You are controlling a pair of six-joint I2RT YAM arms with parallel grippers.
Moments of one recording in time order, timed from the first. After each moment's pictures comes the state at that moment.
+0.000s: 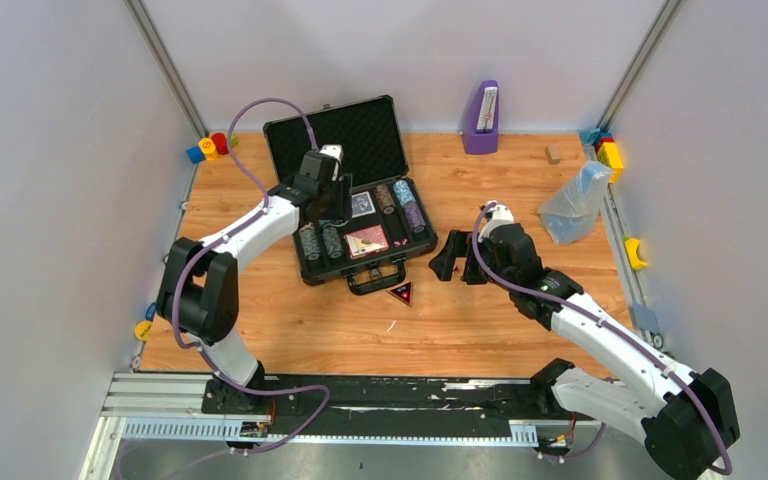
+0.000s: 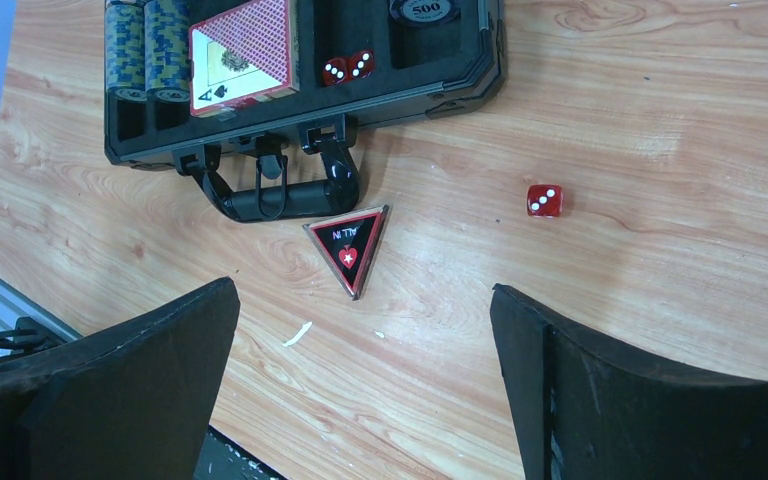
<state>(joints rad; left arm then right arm) -0.42 1.67 1.22 -0.34 -0.08 -0.30 0.60 0.98 0.67 -0.24 -0.02 0.56</state>
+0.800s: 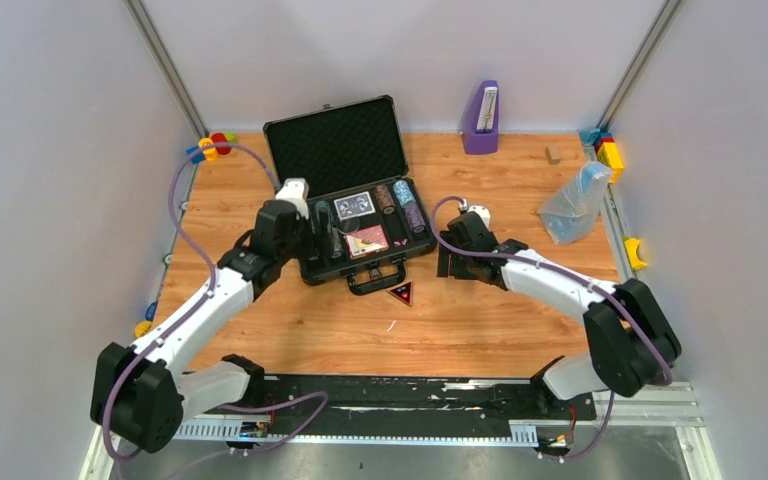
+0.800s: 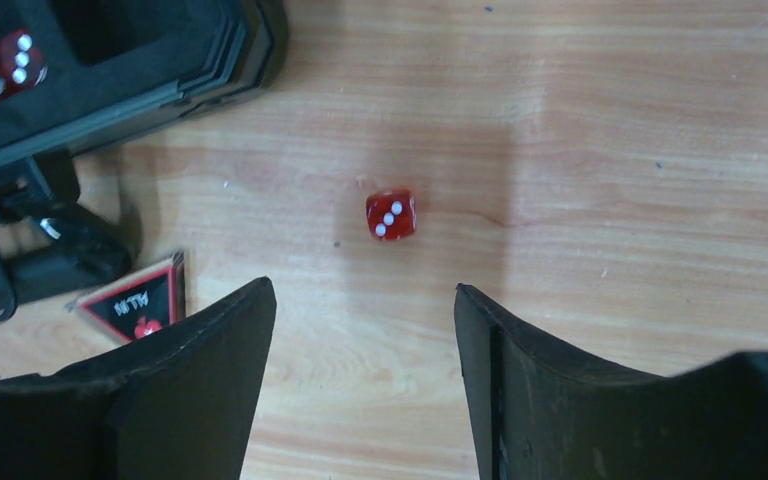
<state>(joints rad) -0.41 1.14 0.83 -0.27 -0.11 -0.31 0.60 1.40 0.80 -0.34 0.19 0.56</state>
